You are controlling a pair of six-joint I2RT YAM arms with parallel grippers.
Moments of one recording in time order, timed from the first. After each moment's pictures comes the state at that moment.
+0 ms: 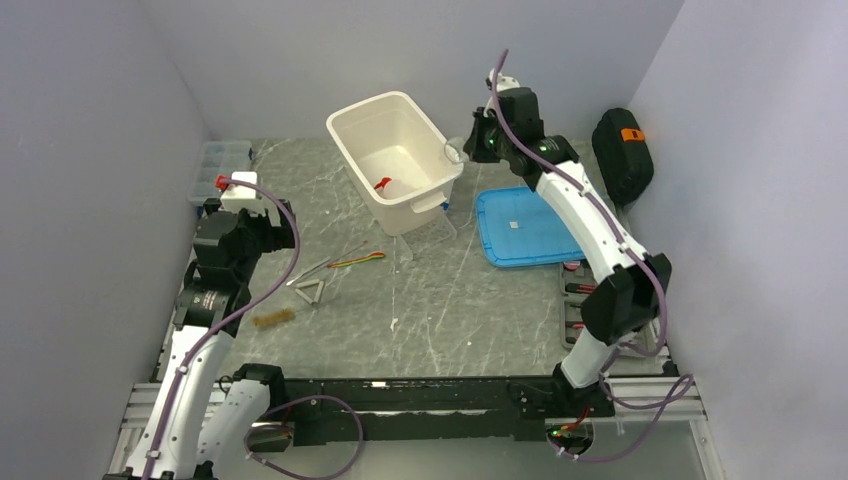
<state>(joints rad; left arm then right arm) -0.10 0.73 0.83 -0.34 -0.09 -0.04 0.40 1.65 1.70 -0.56 -0.03 0.32</state>
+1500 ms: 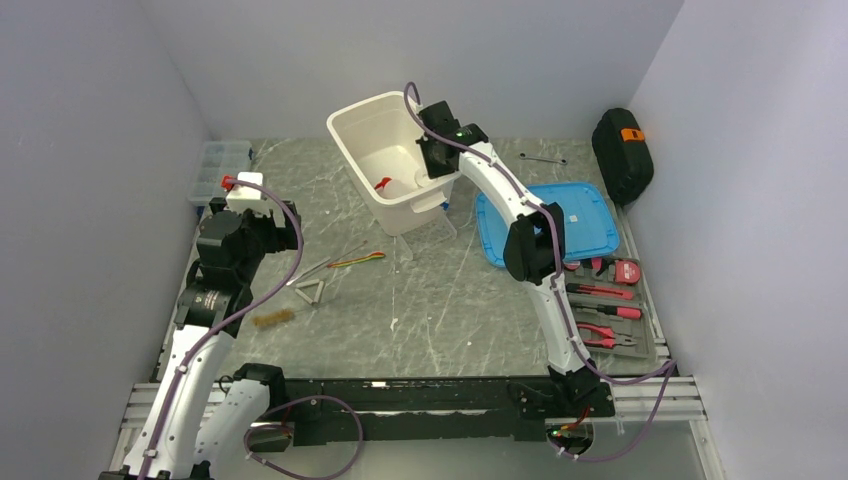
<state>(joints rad) -0.13 0.73 0.83 -0.34 -0.08 -0.04 0.50 2.41 2.40 -0.88 0.13 0.14</state>
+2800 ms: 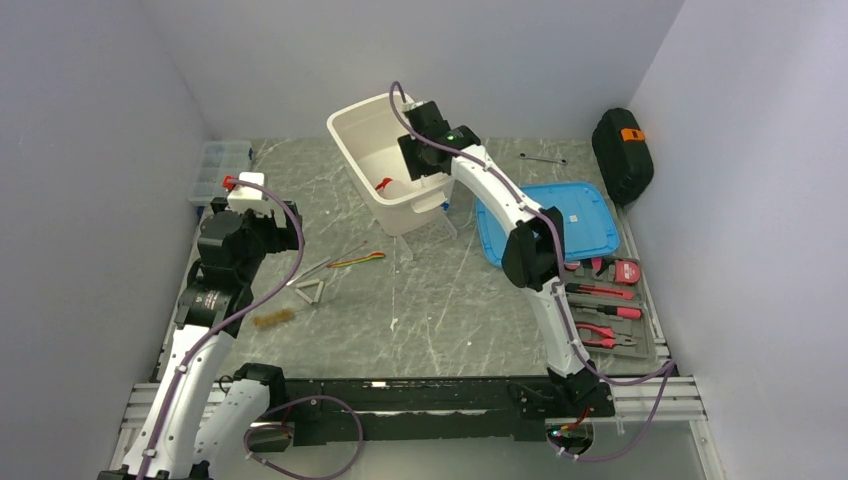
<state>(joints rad) -0.14 0.73 0.83 -0.34 -0.08 -0.04 0.56 2.37 2.38 -0.85 0.18 0.11</state>
